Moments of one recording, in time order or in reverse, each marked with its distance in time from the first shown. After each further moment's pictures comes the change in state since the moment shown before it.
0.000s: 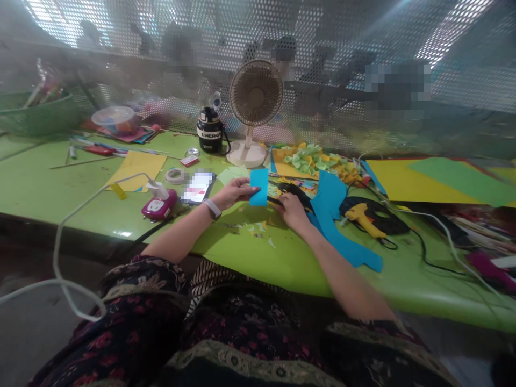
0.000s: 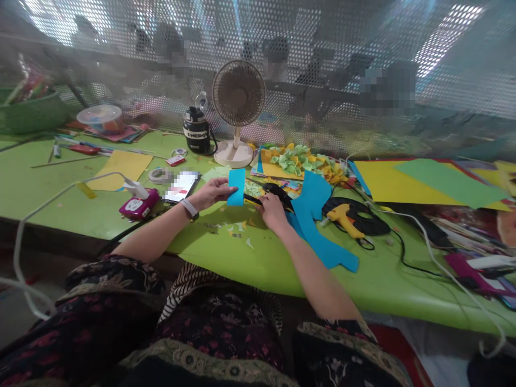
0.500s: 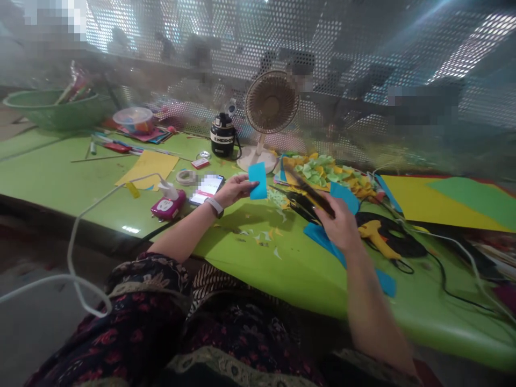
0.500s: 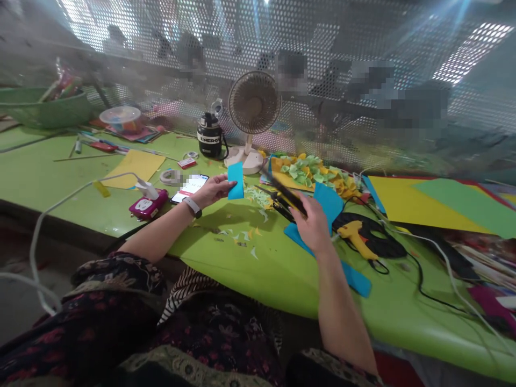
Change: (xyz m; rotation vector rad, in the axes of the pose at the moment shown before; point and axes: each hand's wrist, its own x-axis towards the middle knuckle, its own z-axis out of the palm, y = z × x) left_hand 0.003 0.018 -0.018 -0.063 0.113 0.098; right_hand -0.036 0.025 -0.083 0.218 0.484 -0.128
